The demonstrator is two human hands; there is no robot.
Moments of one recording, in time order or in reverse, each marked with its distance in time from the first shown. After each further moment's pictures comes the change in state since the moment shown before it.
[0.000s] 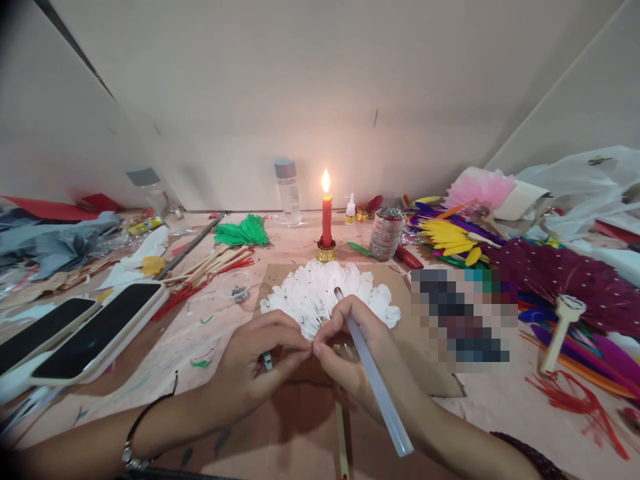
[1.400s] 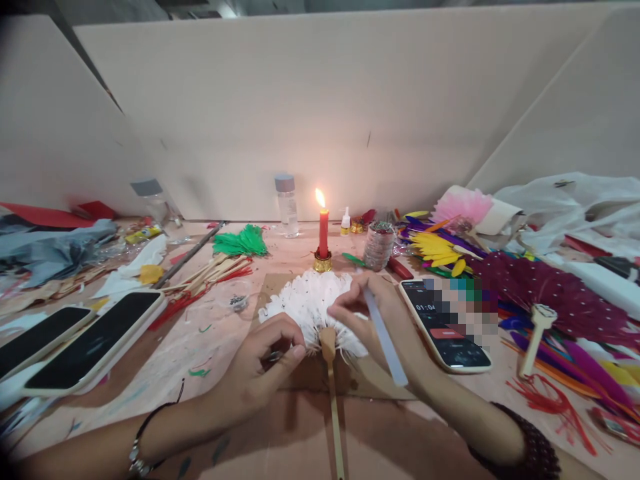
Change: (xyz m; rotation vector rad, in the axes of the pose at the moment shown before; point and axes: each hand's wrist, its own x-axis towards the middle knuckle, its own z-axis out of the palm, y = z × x) left_hand -0.005 -0.003 0.007 -0.123 0.014 -0.249; right_hand 0.038 -0.024 -0.034 -0.357 0.190 -0.258
